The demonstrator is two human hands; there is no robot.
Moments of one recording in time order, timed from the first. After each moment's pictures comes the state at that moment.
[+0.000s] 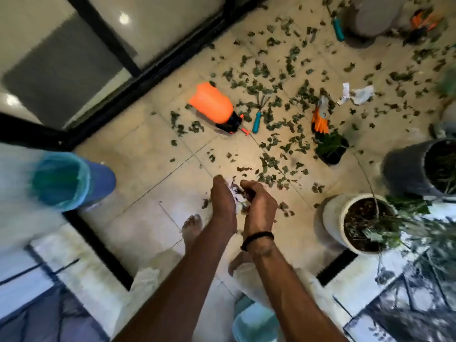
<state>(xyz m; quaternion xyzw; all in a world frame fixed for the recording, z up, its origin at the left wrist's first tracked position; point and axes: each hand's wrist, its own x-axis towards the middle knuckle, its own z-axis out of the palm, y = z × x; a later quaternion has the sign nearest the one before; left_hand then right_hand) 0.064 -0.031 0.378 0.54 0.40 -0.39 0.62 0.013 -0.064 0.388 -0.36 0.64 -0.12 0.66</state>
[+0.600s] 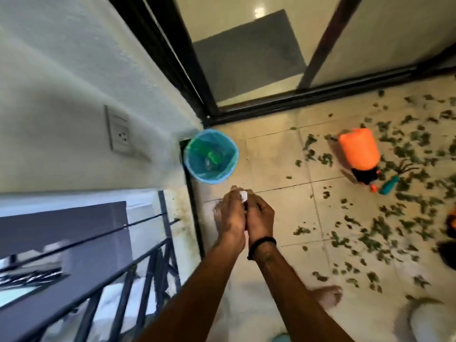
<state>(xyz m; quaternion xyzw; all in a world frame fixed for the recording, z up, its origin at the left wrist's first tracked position) 0.232 0.349 0.393 0.57 0.51 -0.20 0.61 0.218 0.303 0.398 -0.54 0.47 0.15 0.68</state>
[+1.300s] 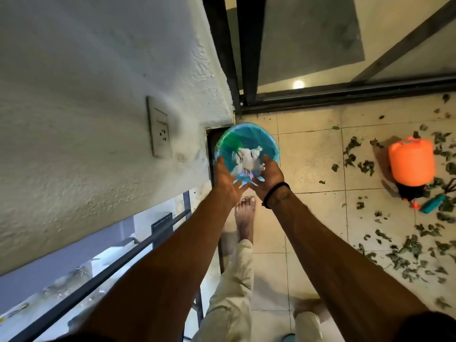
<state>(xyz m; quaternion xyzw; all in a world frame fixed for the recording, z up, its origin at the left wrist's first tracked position) 0.365 0.499 0.314 0.32 0.59 -0.22 0.71 0.376 0.398 0.301 -0.37 0.54 0.30 0.69</state>
